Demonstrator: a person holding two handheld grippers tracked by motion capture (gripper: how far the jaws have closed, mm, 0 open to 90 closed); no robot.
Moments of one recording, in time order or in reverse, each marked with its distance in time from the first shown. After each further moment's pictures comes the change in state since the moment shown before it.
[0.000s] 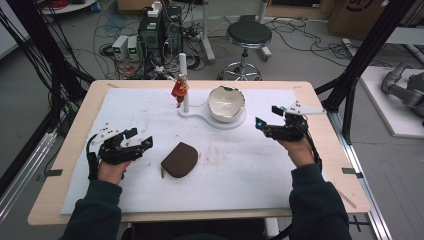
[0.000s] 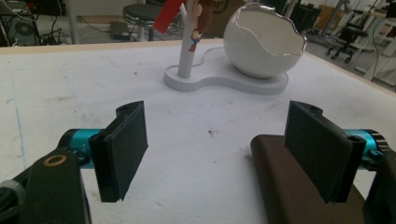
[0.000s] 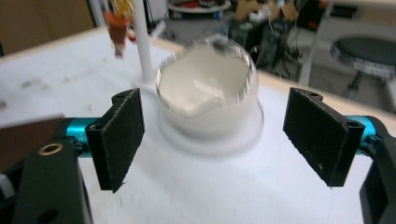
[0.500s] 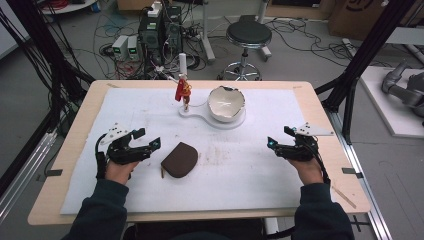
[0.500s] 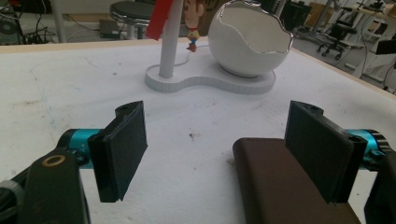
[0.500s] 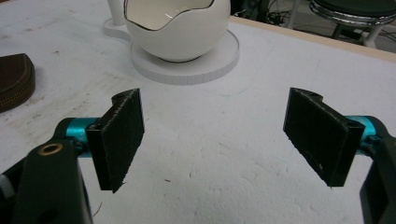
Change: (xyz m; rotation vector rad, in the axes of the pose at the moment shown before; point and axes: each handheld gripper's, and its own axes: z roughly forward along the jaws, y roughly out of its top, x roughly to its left) left arm -0.007 0.000 0.012 0.008 -0.042 -0.018; right arm -0.009 -0.052 -0.022 0.081 -0.080 0.030
